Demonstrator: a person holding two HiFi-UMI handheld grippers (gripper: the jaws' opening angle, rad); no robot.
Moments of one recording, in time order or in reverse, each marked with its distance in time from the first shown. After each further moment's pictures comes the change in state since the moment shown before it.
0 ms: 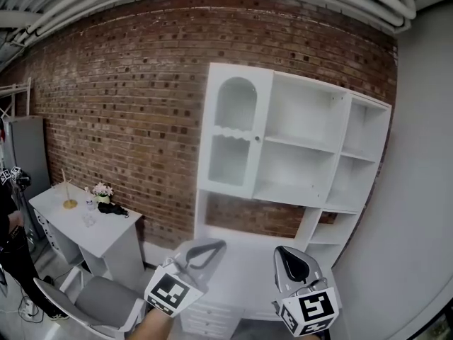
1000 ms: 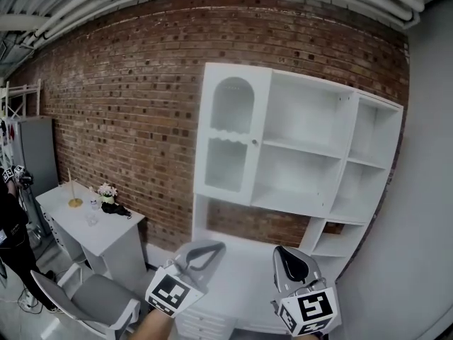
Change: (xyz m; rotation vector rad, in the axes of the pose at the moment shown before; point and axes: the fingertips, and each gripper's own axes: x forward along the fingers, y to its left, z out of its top) left arm 0.085 -0.006 -0.026 0.021 0.056 0.069; right arm 0.029 -0.084 -0.033 0.025 -0.042 0.065
